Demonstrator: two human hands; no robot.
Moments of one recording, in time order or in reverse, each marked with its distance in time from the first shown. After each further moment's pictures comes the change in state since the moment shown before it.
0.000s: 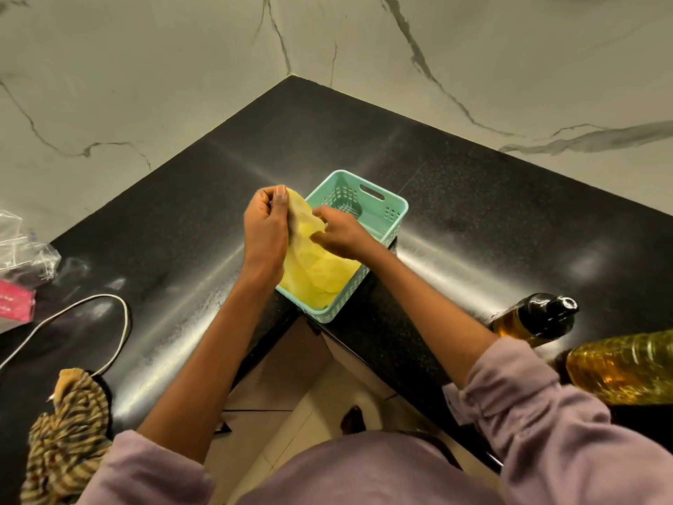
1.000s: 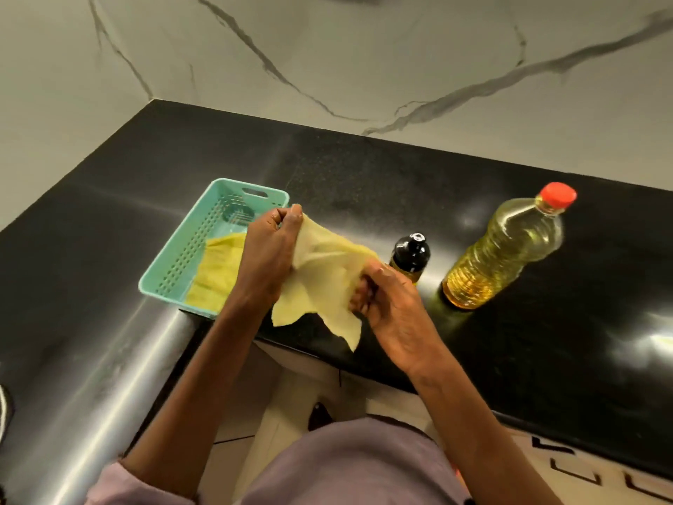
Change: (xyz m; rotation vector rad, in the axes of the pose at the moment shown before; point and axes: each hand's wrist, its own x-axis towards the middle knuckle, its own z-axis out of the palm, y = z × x) left_hand -0.120 0.050 0.084 0.100 -0.510 -0.018; right_hand -0.278 -0.002 -0.054 1.389 0.573 0.199
